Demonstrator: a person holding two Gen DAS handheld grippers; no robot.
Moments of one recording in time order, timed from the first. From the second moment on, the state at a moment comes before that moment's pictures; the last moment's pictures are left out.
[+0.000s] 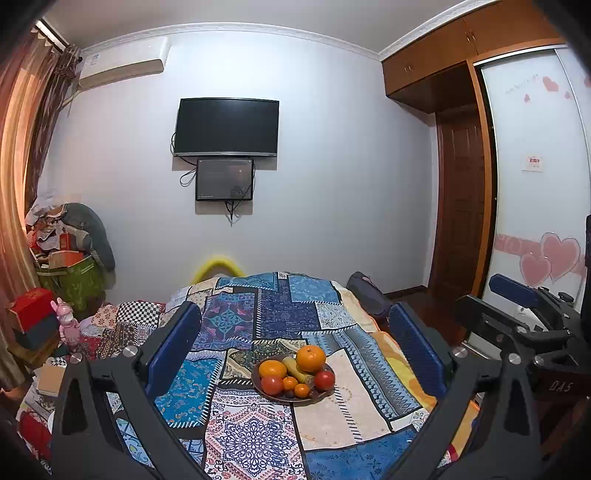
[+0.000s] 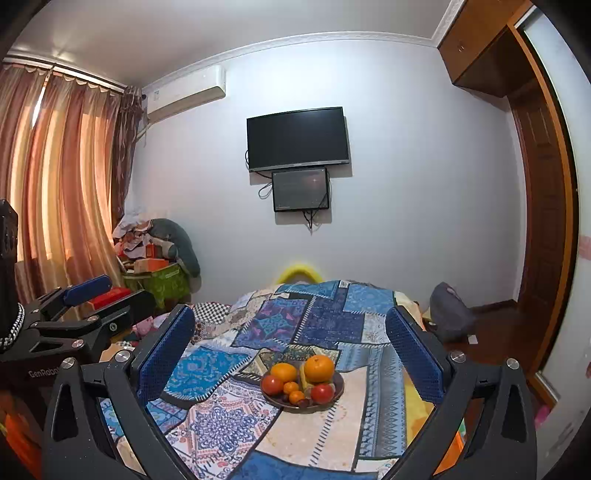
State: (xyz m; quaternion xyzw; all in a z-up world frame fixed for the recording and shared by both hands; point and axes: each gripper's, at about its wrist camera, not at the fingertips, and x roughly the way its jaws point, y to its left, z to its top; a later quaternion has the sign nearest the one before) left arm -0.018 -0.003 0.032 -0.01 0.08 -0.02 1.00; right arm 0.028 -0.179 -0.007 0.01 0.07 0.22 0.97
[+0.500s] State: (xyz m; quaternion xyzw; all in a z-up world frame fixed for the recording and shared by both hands) left arm -0.016 -0.001 0.032 -0.02 0.09 -0.04 1.00; right arm 0.027 -0.179 -0.005 0.01 0.07 0.22 0.97
